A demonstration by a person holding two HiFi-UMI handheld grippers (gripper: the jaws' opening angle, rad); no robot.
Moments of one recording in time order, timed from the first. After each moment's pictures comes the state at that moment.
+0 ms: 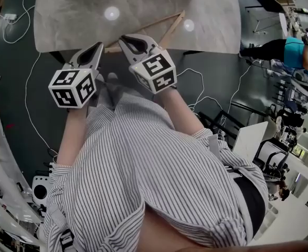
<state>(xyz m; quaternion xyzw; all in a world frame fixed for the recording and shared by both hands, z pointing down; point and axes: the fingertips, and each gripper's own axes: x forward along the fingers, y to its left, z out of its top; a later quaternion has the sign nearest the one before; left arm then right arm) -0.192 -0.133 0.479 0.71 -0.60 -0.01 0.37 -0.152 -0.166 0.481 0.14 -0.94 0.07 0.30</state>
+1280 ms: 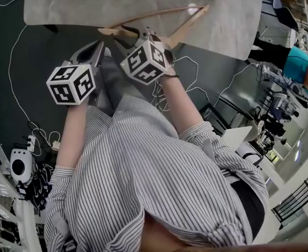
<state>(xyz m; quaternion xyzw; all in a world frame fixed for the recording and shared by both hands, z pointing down) -0.177 -0.088 0.591 0.62 -0.60 -0.05 0.51 -0.151 -0.130 0.618 -0.04 -0.86 -0.08 0.49</state>
